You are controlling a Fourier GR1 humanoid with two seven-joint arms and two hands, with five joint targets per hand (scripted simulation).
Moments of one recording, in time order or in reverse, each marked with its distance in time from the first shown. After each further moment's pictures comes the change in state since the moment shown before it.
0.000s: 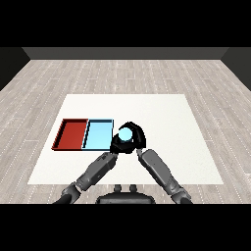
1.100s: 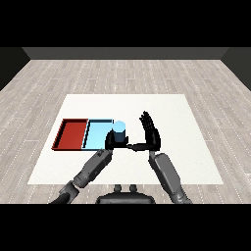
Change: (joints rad) left arm -0.019 0.031 0.111 0.047 -0.091 0.000 -0.024; right arm 0.160 -0.020 -0.157 -0.189 0.037 0.135 0.002
